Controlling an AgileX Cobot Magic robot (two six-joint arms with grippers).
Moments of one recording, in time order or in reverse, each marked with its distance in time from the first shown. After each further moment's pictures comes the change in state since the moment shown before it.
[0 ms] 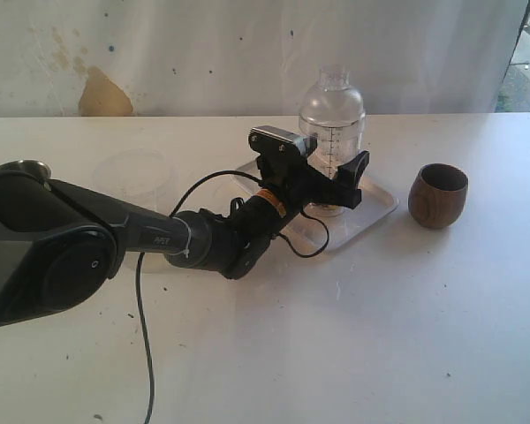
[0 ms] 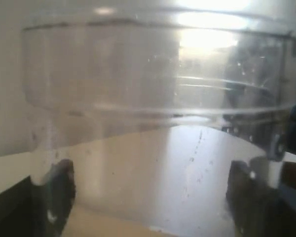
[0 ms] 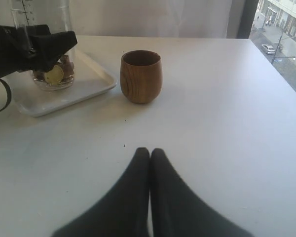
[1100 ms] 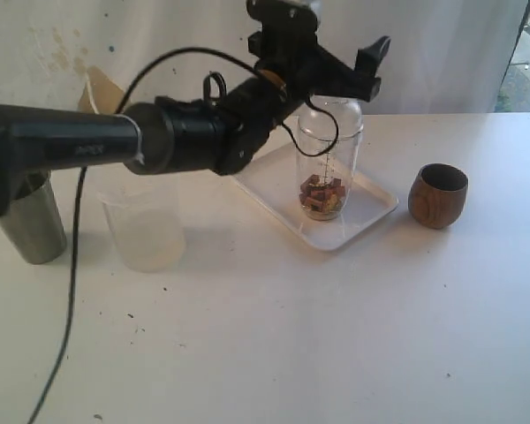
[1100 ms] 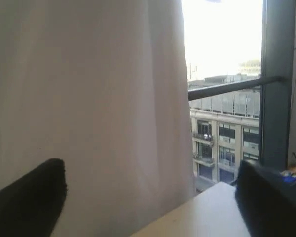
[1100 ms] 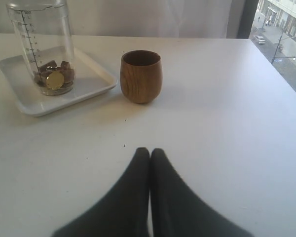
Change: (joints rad) left arm 0.000 -0.347 -0.010 -0.015 0.318 0.185; right arm 0.000 0.000 0.000 0.000 0.000 0.000
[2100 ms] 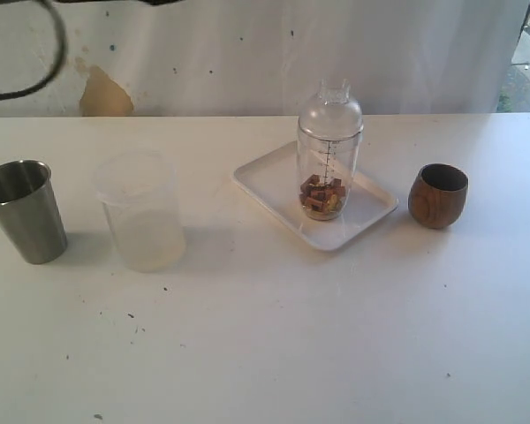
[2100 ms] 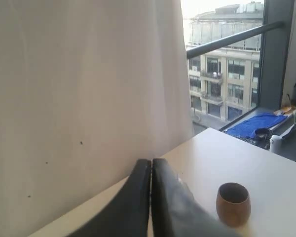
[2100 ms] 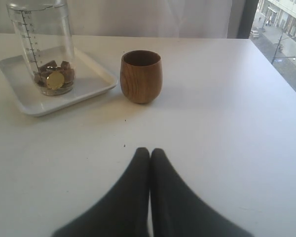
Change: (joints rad) left arm 0.000 -1.079 0.612 0.002 0.694 0.052; right arm 0.000 0.000 0.000 0.000 0.000 0.000
